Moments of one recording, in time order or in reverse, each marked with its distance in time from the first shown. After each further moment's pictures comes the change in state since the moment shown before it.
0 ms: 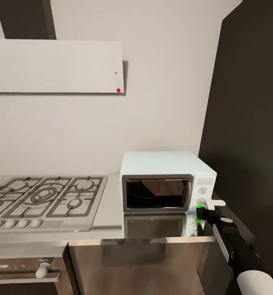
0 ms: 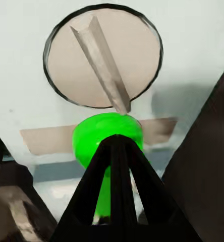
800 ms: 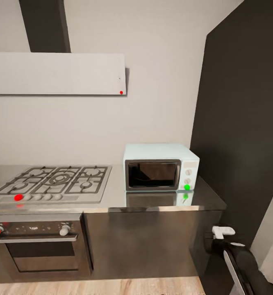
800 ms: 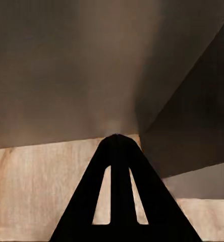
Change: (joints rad) left arm 0.000 -0.001 -0.002 0.001 0.002 0.000 0.000; right arm 0.295 0.008 0.000 -0.368 -0.006 0.406 0.009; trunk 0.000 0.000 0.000
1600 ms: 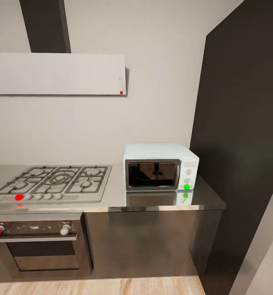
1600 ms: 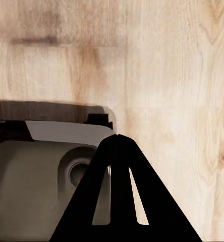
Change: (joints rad) left arm 0.000 0.023 -0.001 0.009 0.000 0.000 0.000; right arm 0.053 0.014 0.060 1.387 0.057 -0.912 -0.001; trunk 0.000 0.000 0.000
